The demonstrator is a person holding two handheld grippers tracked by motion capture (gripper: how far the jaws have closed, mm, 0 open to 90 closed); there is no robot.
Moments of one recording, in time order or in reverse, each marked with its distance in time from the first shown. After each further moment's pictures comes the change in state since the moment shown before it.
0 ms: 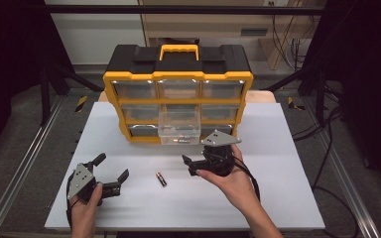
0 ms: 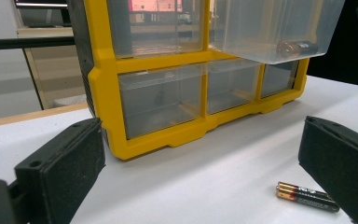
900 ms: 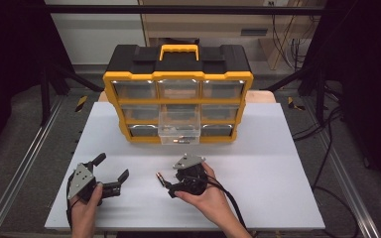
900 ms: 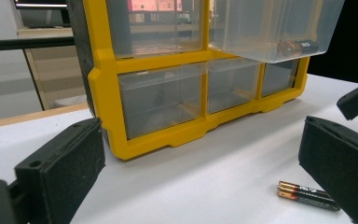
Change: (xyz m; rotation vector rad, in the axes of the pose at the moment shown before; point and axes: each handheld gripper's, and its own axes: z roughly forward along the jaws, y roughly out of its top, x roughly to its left) left arm 0.000 0.000 0.000 0.003 0.001 0.008; right arm 0.053 -0.044 0.058 0.181 0.116 -0.068
